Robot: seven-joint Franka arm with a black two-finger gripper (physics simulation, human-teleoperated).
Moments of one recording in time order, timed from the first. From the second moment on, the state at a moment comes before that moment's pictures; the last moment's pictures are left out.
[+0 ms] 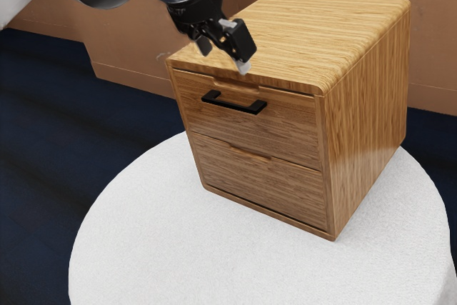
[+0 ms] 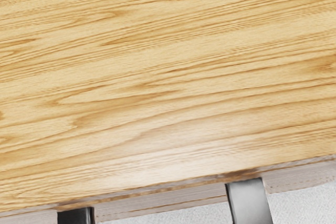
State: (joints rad) arm 0.28 0.18 -0.51 -1.10 0.26 1.60 -0.01
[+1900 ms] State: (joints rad) arm 0.22 -0.35 -0.31 -1.86 0.09 2.16 1.41
